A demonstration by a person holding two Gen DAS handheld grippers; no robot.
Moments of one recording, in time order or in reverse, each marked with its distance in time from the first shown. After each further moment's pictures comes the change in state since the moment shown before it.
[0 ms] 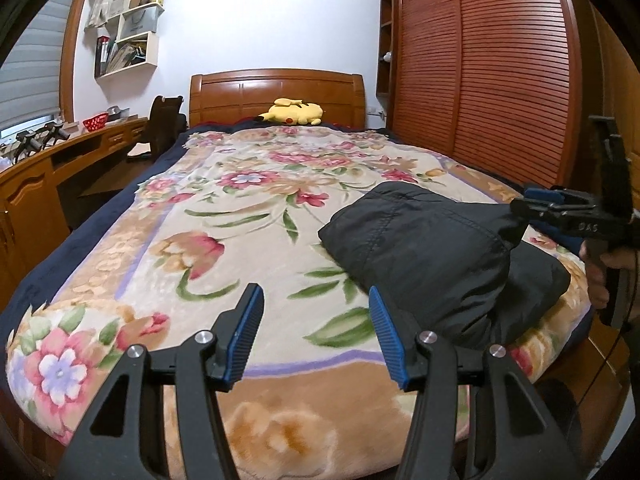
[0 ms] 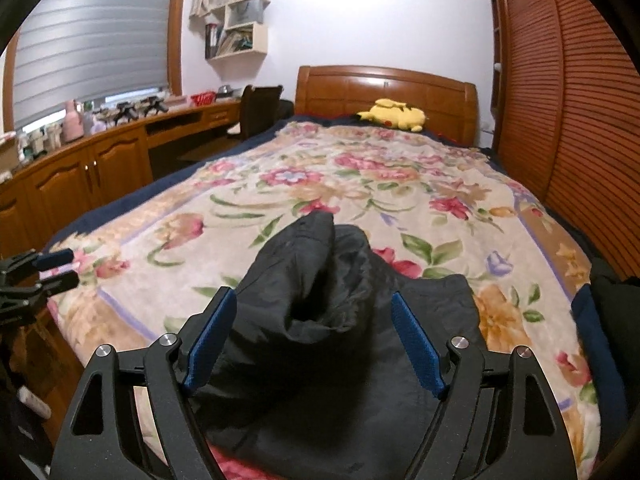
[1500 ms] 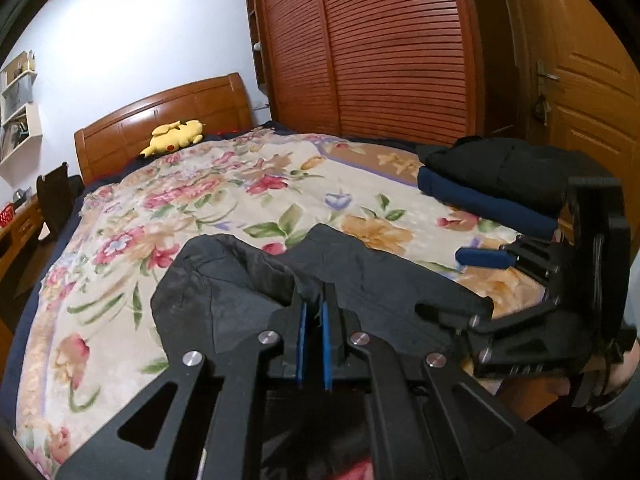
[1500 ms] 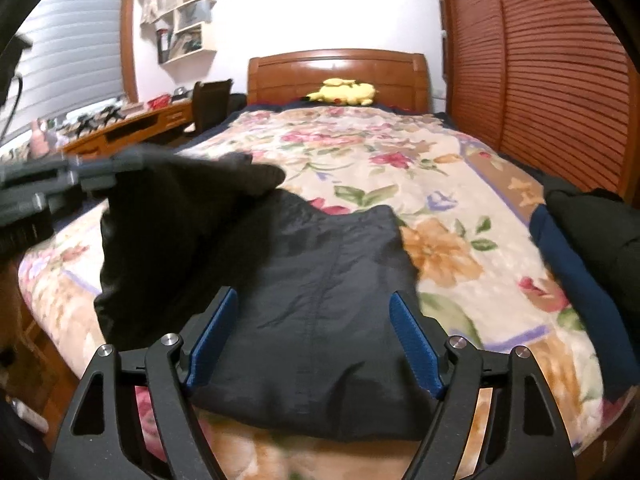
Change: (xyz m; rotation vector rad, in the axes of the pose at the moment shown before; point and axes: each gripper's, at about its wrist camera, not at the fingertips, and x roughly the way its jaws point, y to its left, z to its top) left arm 0.080 -0.234 0.074 0.327 0.059 -0.226; right arm -0.036 -0.094 -0.079 0.176 0.006 -0.099
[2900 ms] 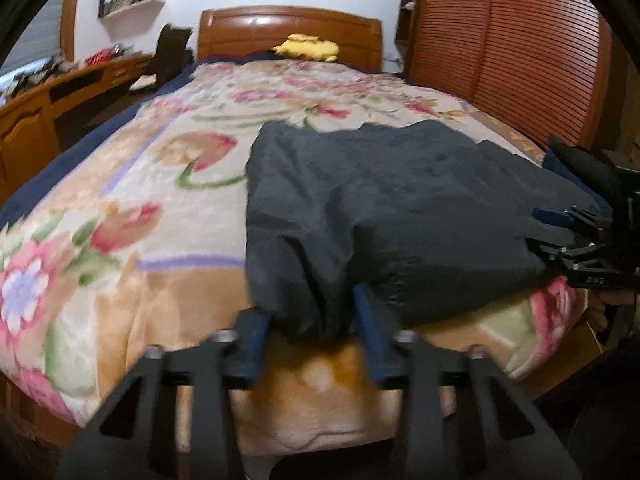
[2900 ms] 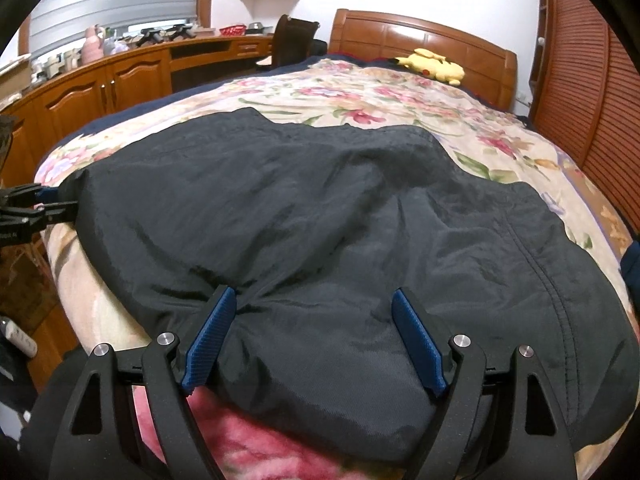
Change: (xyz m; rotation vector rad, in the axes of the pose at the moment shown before) left arm -0.073 0.190 -0.231 -0.397 0.131 0.198; right arm 0.092 0.143 -0.051 -0.283 0.159 0.141
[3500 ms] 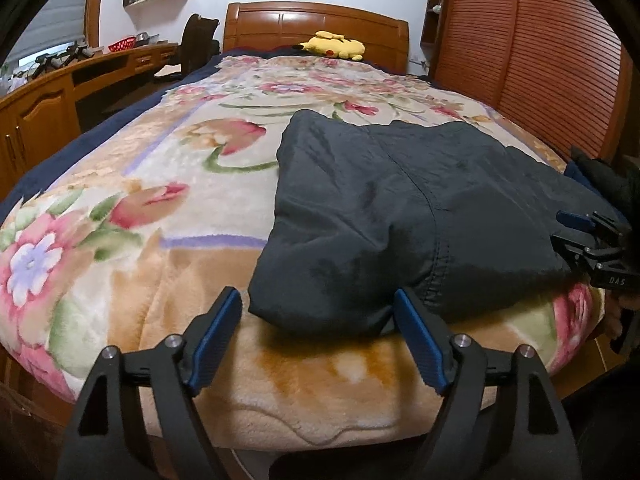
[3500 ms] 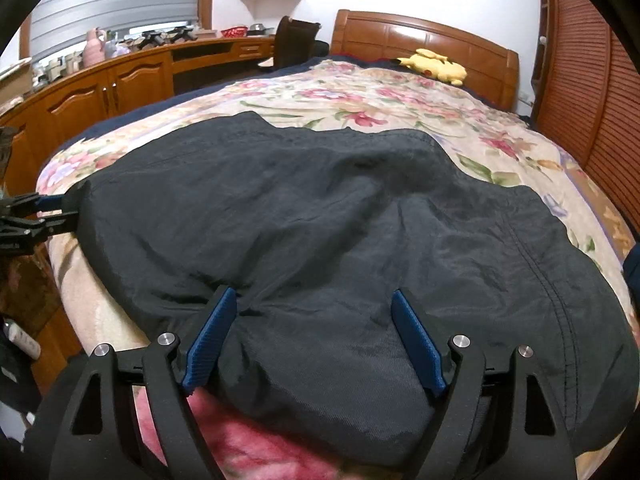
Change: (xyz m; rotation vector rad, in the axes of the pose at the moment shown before) left arm 0.008 0.017 -0.013 -0.077 0.016 0.062; right arm -0.003 -0.005 0.002 0.000 0.000 0.013
